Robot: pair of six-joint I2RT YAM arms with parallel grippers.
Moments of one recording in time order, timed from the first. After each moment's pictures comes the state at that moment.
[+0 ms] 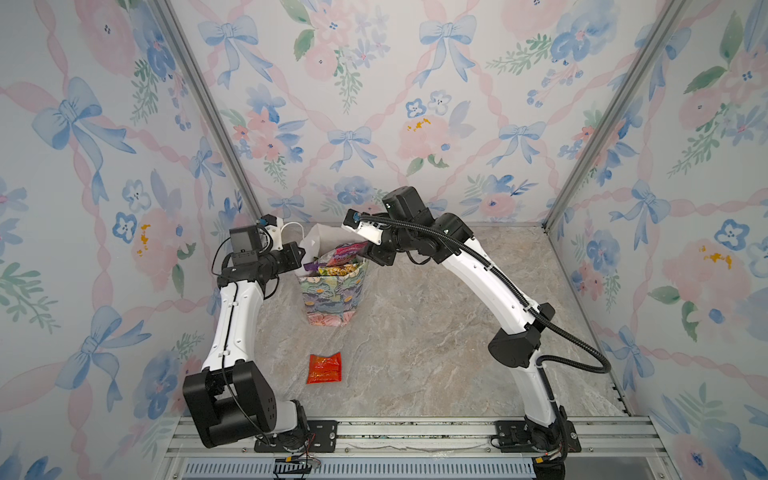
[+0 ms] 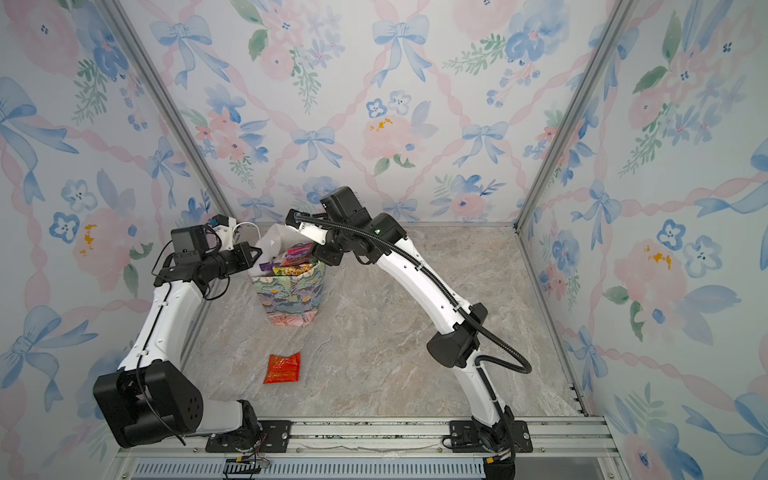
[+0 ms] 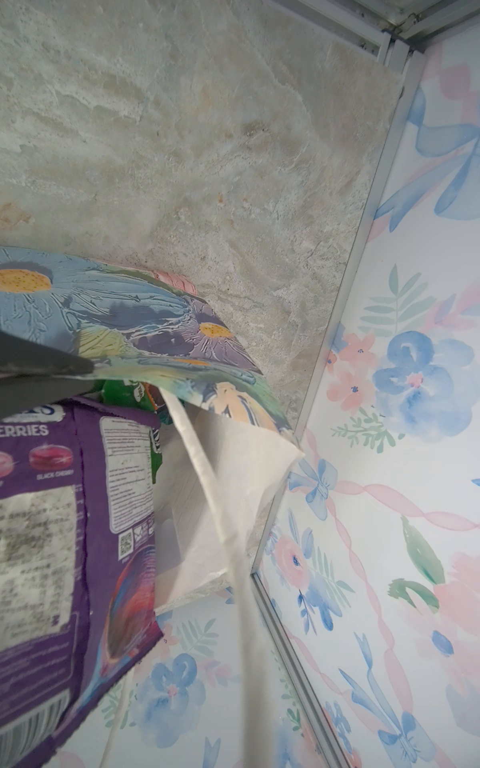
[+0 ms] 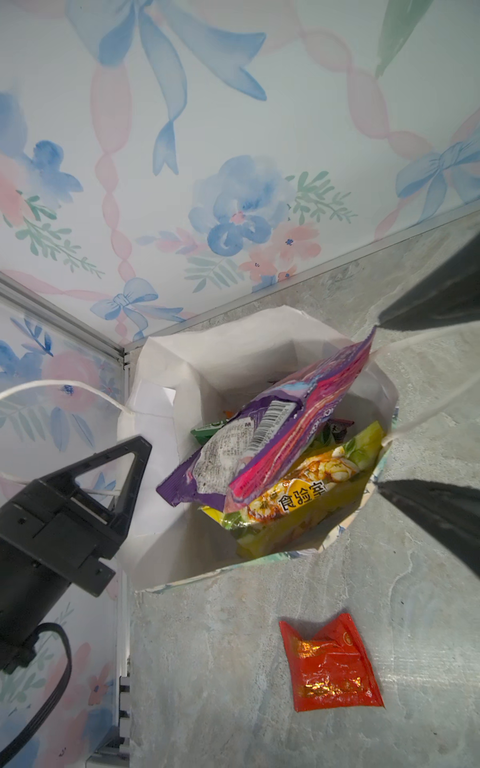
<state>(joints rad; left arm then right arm) 0.24 1.38 1.22 -0.49 0.55 -0.19 0.86 2.21 2.65 -1.08 -0.13 -0.54</state>
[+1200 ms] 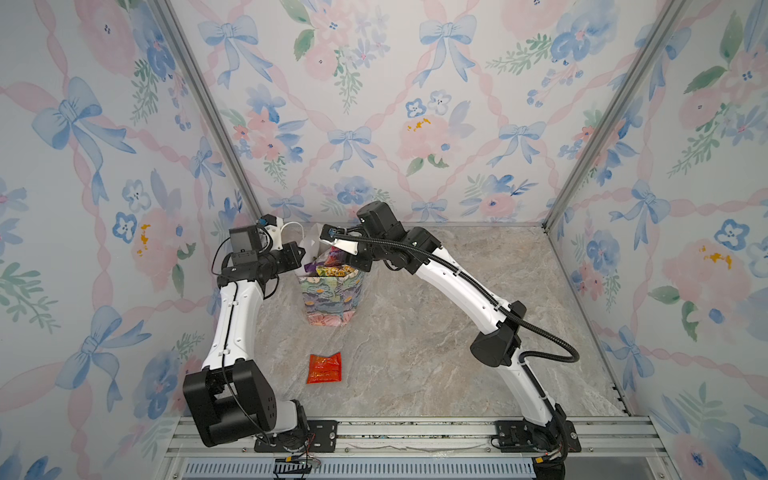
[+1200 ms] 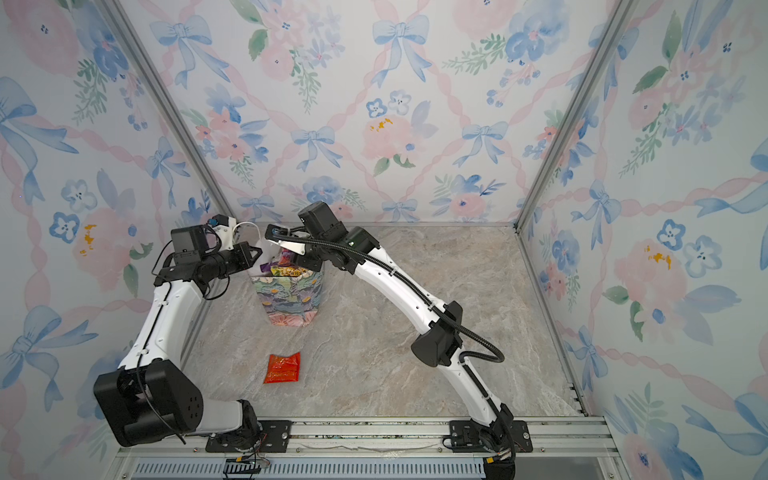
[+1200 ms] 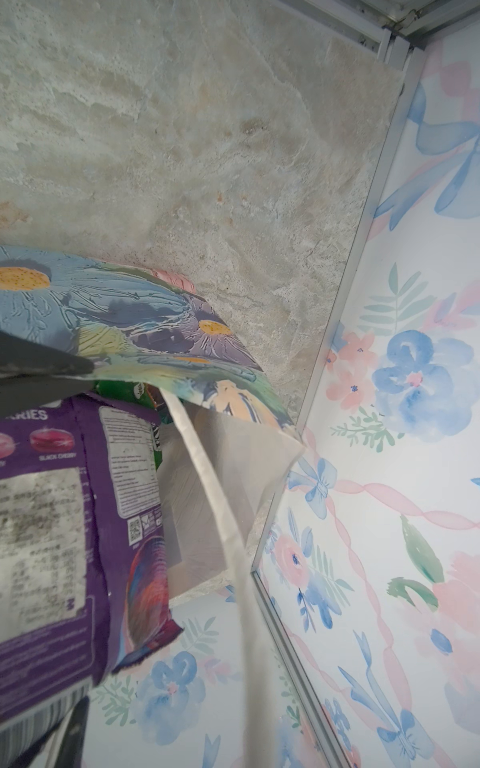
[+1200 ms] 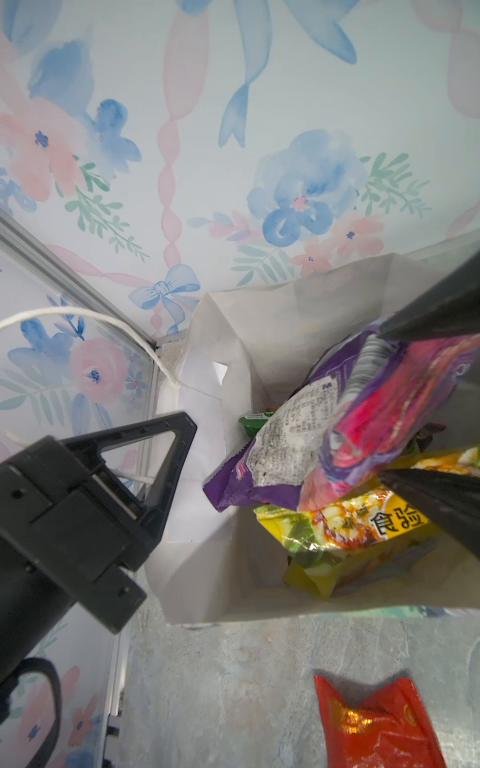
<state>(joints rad) 0.24 1.38 1.22 -0.49 0.56 -0.19 0.92 2.35 2.68 -0.90 -0.09 -0.60</state>
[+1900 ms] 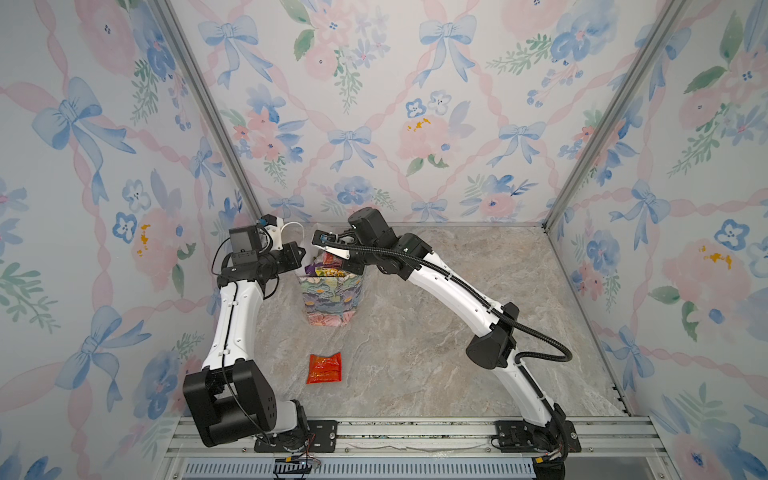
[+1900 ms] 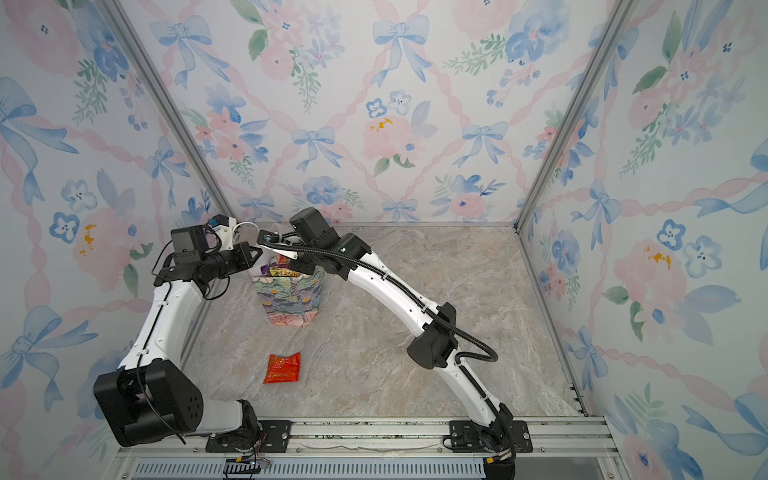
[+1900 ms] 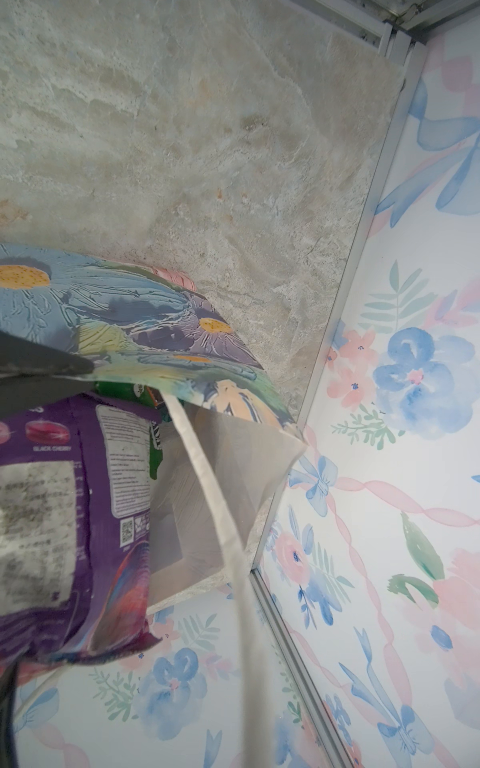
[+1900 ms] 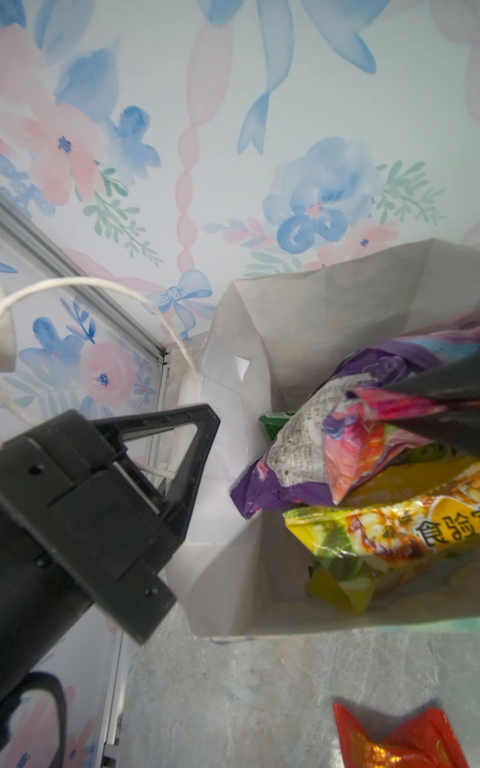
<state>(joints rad) 0.24 1.38 1.22 -0.49 0.57 -0.19 0.95 2.37 2.68 -0.84 -0.03 -0.62</state>
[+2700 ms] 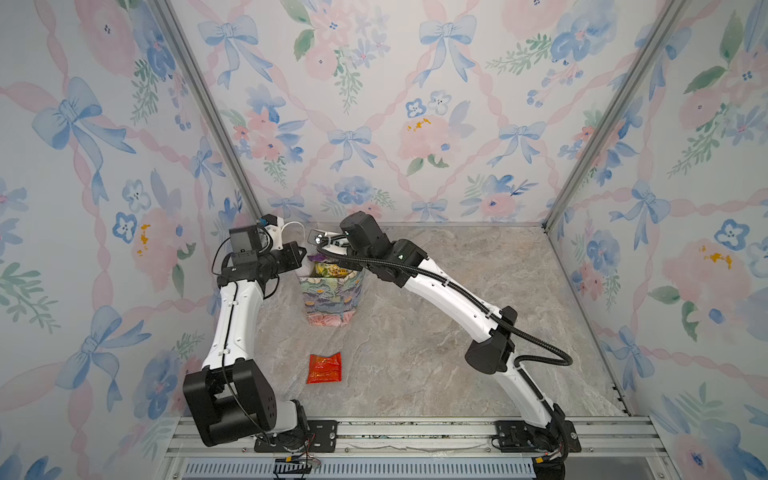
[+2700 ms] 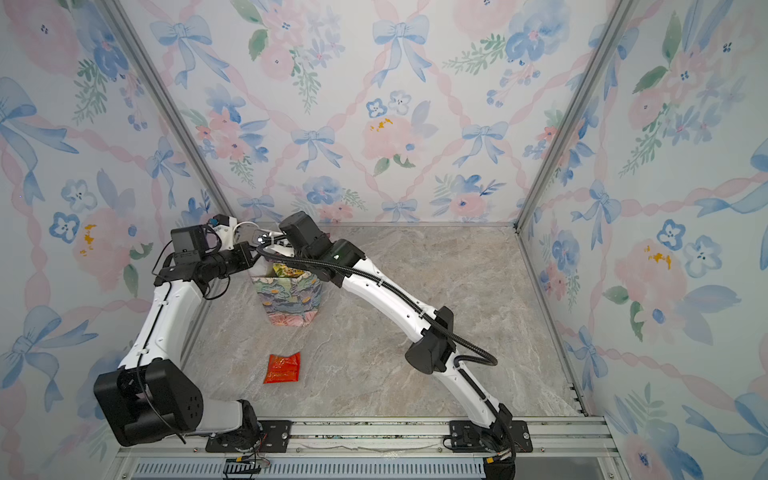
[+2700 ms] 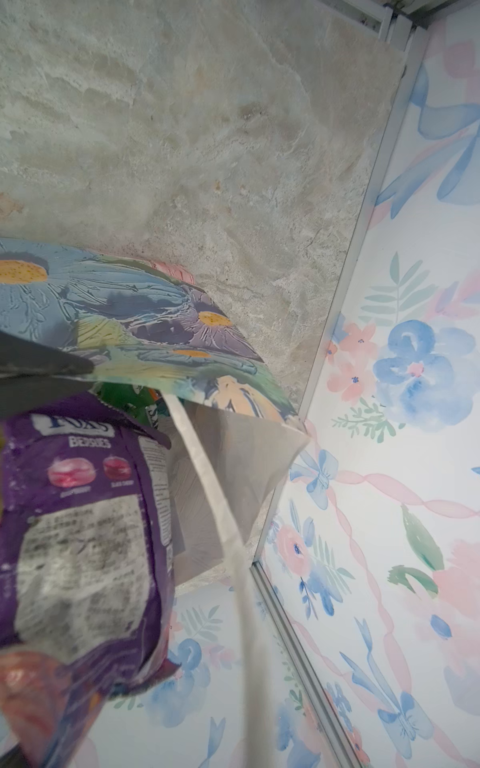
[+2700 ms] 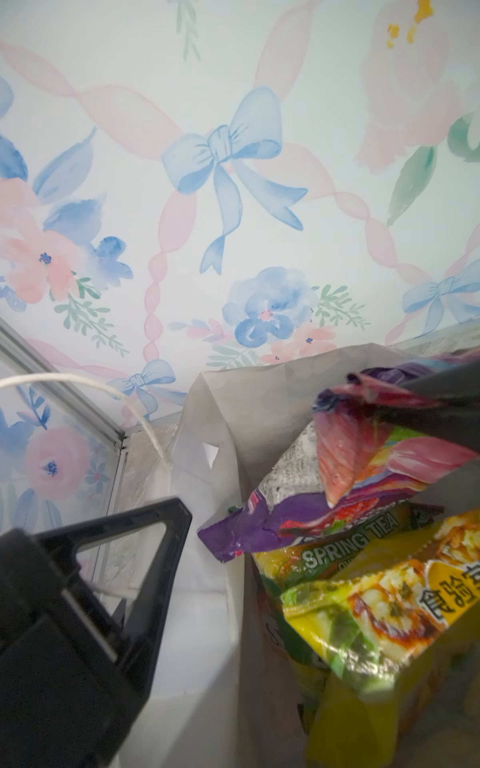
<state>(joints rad) 0.24 1.39 1.22 -0.49 0.59 -0.19 1.00 2.36 2.68 -0.79 0.34 -0.70</state>
